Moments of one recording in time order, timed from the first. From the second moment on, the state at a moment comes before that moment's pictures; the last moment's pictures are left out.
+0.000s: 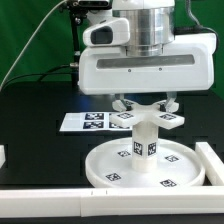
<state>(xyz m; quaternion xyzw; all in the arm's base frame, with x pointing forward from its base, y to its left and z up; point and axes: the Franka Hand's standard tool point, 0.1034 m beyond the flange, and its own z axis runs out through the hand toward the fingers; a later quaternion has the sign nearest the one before) 0.565 0.040 0.094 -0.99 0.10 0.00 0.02</state>
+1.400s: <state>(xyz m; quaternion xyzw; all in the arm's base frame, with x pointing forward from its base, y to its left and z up) 0.567 0.040 0.121 -0.85 0.52 0.00 0.07</state>
